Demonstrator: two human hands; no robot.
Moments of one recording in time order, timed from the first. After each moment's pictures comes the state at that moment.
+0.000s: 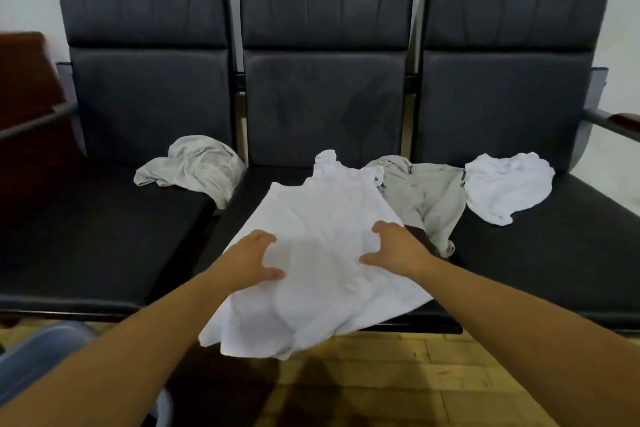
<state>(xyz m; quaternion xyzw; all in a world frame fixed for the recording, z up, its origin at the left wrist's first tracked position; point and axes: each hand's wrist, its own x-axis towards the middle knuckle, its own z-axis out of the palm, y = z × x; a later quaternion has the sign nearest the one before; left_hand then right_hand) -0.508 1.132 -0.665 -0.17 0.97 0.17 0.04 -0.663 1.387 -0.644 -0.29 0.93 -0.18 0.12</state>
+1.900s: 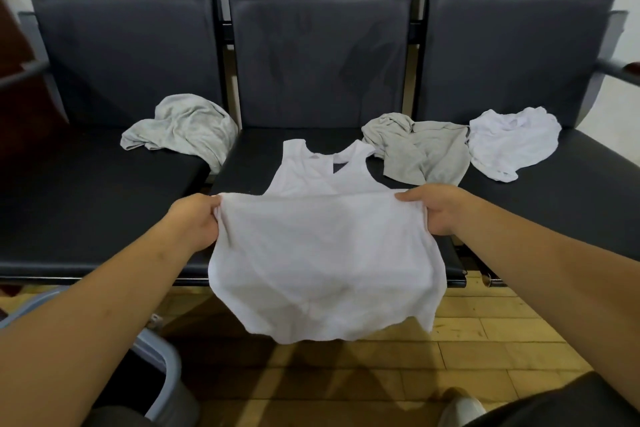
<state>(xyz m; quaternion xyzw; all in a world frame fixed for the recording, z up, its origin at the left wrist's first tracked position) -0.483 1.113 -0.647 -0.43 0.56 0.69 -0.16 -0.687 1.426 -0.649 0.06 0.67 -0.63 0.39</state>
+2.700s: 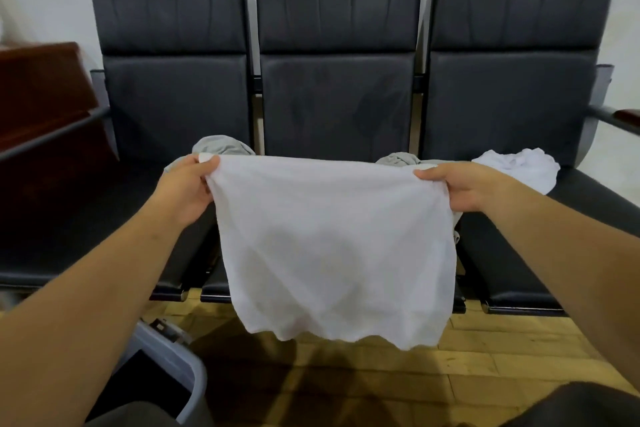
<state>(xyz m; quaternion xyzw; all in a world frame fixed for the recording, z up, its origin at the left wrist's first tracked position) -0.449 1.086 -0.542 -0.27 0.57 0.72 -0.29 -0.685 1.443 -0.535 -0.02 0.68 -0.64 0.35</state>
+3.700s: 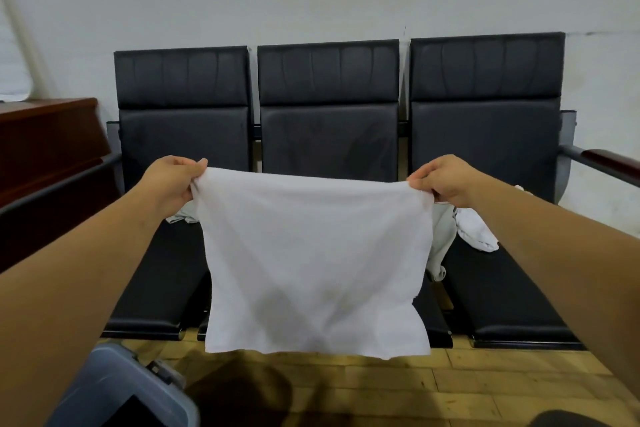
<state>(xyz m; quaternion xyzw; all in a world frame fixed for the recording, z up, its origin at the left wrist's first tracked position) -0.451 1.068 -0.458 -0.30 0.68 0.59 -0.31 -0.683 1.452 -0.464 -0.16 0.83 -0.52 0.13</state>
